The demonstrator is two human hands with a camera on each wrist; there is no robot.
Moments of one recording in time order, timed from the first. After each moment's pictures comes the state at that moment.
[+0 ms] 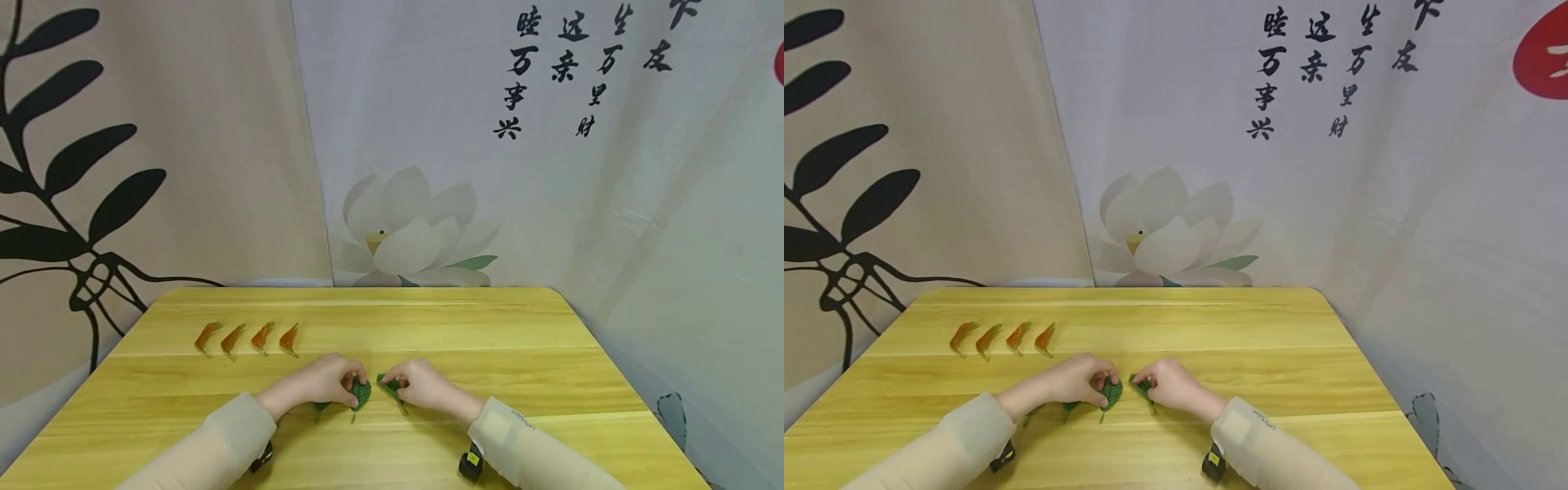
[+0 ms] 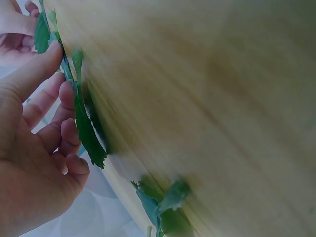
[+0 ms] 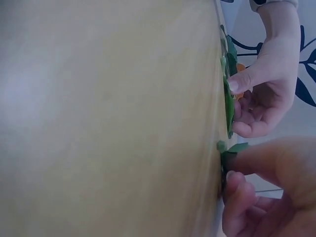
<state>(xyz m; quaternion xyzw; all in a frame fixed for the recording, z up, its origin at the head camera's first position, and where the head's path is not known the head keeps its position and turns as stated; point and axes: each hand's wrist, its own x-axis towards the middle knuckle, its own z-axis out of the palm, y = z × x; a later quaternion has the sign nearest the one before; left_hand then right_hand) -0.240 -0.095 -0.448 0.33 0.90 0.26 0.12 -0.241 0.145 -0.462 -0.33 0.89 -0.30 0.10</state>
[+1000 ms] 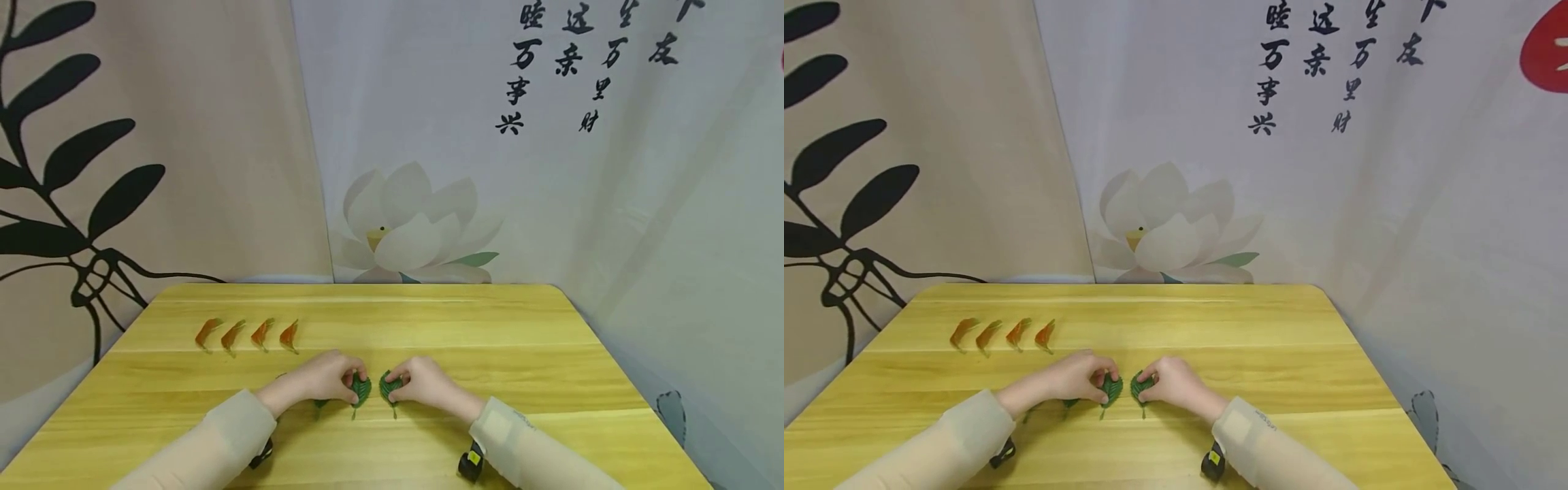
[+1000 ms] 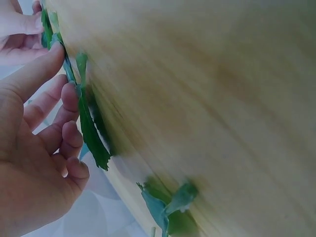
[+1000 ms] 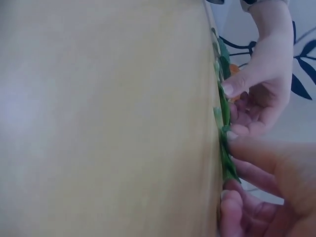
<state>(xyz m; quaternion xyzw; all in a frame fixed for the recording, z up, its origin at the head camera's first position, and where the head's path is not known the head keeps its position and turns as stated) -0.238 -0.093 -0.445 0.33 0.91 0.24 0.12 -0.240 0.147 -0.467 -0.28 0.89 -0.35 0.10</state>
